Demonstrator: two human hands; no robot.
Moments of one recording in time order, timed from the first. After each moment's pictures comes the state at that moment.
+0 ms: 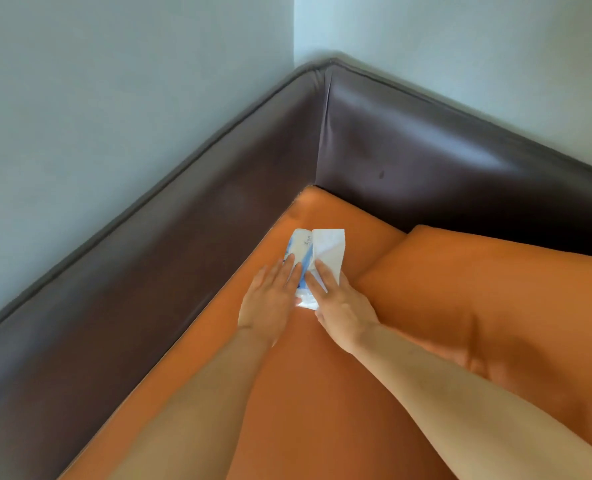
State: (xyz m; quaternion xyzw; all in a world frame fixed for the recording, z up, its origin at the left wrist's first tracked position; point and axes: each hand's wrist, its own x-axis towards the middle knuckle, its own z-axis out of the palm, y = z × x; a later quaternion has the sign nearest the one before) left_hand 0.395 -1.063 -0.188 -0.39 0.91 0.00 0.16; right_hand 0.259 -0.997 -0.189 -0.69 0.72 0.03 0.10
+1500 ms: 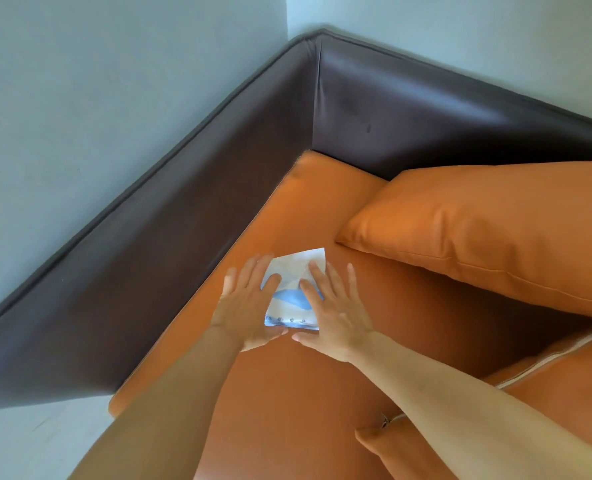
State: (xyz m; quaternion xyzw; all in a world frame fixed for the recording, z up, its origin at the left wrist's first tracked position) left_hand 0.510 -0.971 -0.149 -0.35 0.93 0.02 0.11; right_hand 0.345 -0.878 -0.175 -0.70 0.71 0.02 0.11
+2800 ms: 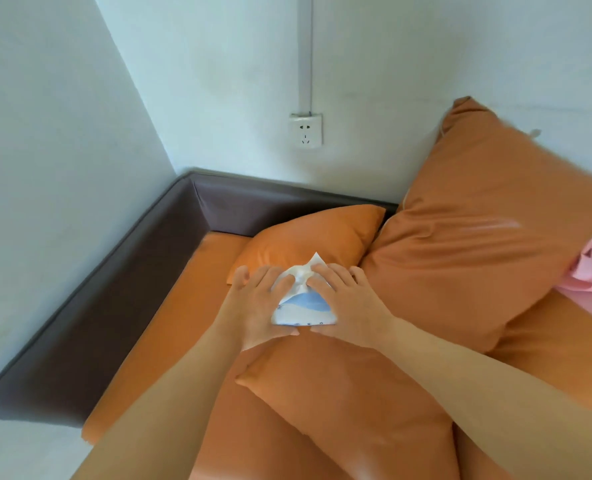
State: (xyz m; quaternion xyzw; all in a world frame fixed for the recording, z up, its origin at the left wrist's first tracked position) left_hand 0.375 -0.745 0.126 -0.12 0.98 -0.05 -0.12; right_hand 0.208 -0.600 0.106 -0.67 0.73 -0.10 -0.08
